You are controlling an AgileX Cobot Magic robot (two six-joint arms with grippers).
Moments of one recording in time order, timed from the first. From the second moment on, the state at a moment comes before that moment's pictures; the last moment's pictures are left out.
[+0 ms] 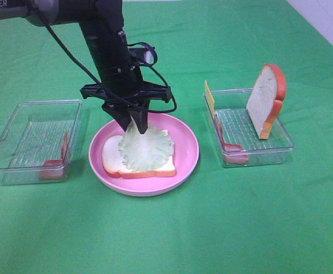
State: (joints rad) left arm -0.50 2.32 -1.97 -0.22 1.21 -0.12; right arm 0.04 0.00 -0.46 0.02 1.11 -0.04
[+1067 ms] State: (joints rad) left arm -0.45 1.86 -1.56 0.05 1.22 -0.42; right arm 0.04 0.00 -0.46 0.02 1.11 -0.04
